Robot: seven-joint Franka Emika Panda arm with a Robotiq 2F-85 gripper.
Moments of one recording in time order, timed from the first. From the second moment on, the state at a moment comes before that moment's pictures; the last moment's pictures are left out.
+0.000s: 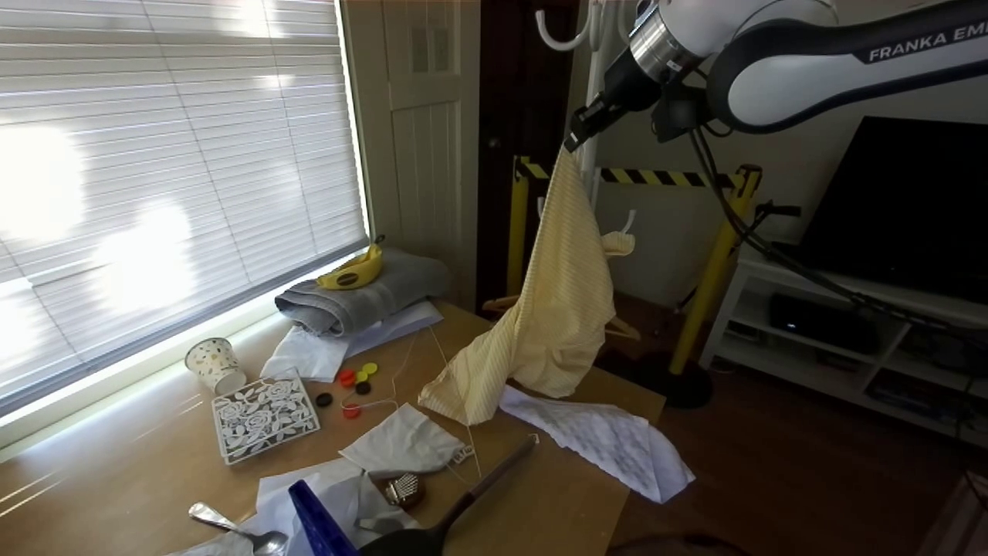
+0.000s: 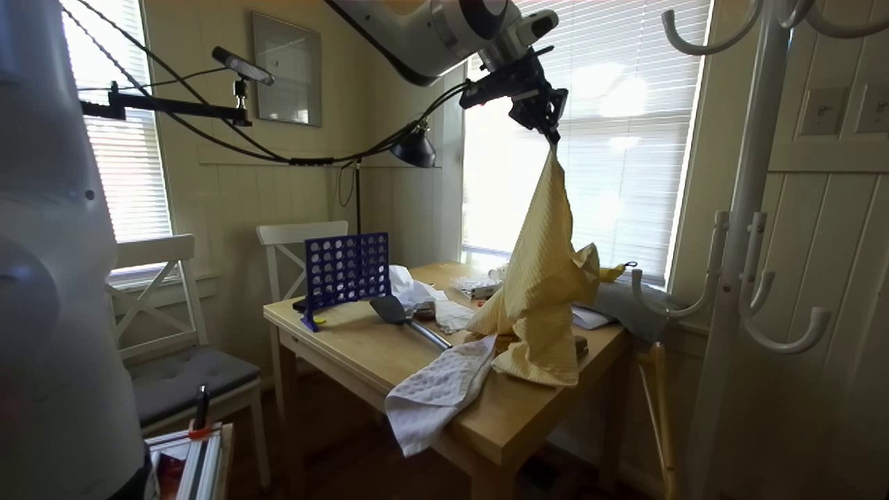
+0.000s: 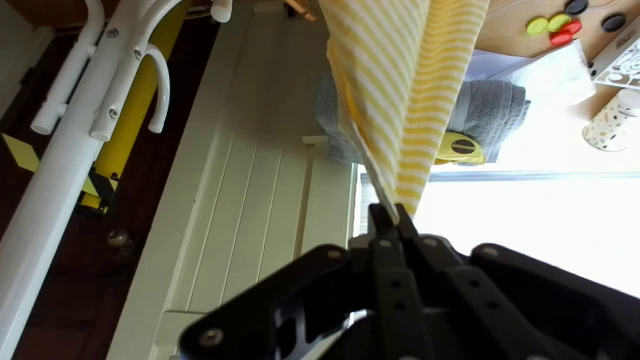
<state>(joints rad) 0.17 0.00 0.15 -1.85 -0.34 2.57 0.32</state>
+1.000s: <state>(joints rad) 0.17 0.00 0.15 -1.86 -0.32 2.58 0.31</state>
